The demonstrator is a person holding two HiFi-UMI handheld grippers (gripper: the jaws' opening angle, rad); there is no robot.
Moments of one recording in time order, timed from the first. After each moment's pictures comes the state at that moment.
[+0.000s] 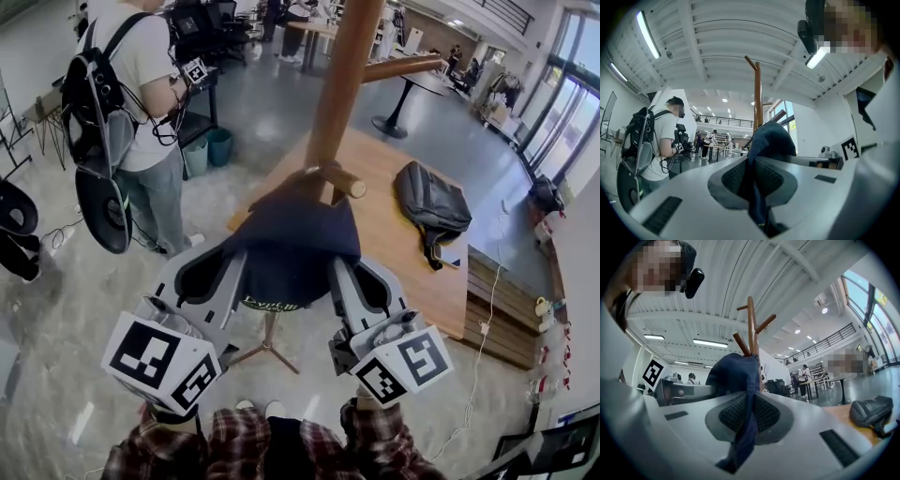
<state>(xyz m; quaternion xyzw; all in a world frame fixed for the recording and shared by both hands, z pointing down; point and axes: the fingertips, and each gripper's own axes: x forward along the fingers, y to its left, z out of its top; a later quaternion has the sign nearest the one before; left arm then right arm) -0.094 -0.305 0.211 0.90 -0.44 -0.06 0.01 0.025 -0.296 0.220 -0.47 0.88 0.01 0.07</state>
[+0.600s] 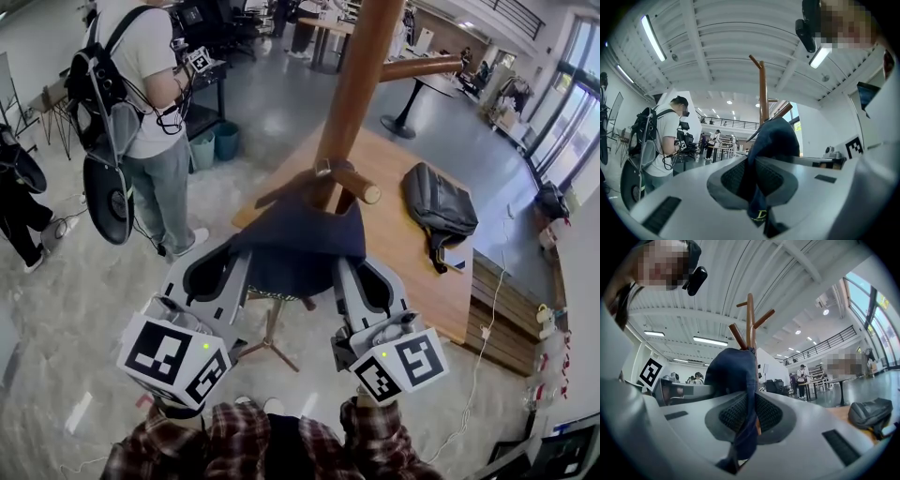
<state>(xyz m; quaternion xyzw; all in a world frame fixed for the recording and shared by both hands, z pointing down) -0.093 -0.325 0.232 0.88 -0.46 -0.07 0.02 0.030 -0.315 0.238 -0.48 0.88 0.02 0.06</state>
